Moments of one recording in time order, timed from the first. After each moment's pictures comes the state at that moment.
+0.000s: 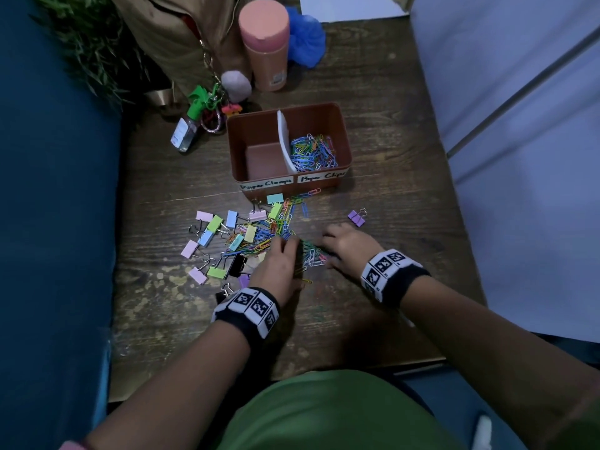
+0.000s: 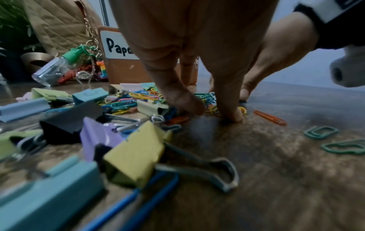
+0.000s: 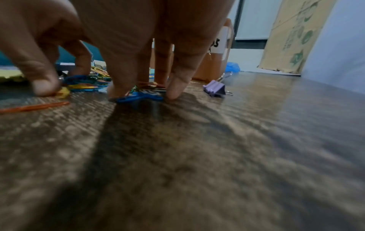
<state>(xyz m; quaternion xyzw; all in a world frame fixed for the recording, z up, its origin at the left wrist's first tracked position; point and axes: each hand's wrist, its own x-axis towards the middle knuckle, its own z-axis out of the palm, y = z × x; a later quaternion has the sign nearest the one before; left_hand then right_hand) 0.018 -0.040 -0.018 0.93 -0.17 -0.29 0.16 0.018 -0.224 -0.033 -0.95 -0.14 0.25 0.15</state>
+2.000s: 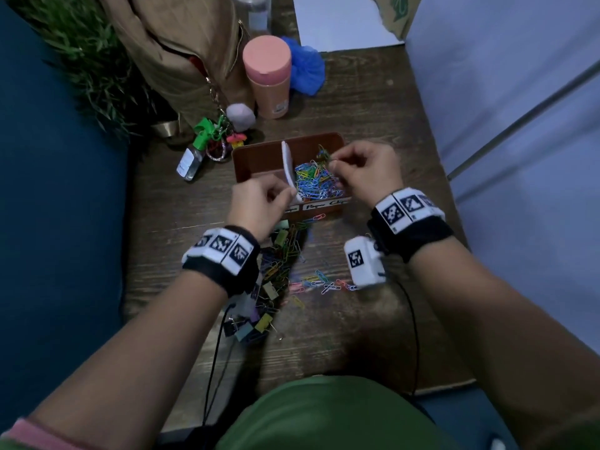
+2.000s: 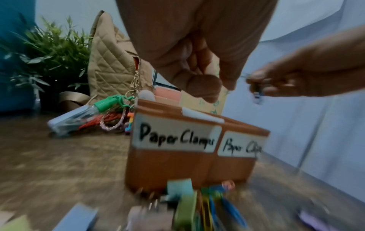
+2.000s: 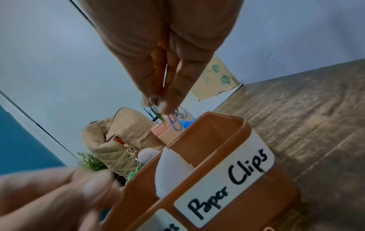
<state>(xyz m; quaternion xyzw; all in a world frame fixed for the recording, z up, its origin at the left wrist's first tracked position) 0.146 -0.046 0.060 0.91 -0.08 -0.10 0.39 0.130 -0.232 0.074 -0.81 0.21 -0.03 0.54</state>
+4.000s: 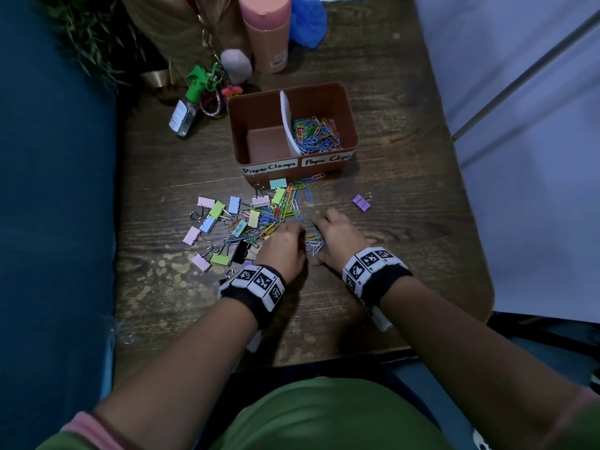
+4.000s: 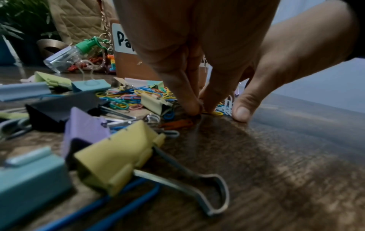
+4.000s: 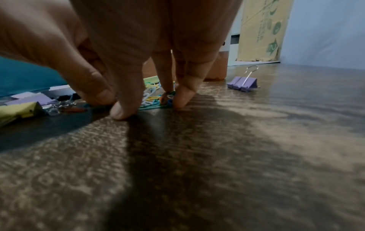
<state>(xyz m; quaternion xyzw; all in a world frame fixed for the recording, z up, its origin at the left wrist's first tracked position) 0.029 -0.041 -0.025 0.92 -0.17 -0.26 0.24 0.008 -0.180 -0.031 -0.95 0.03 0.23 0.20</state>
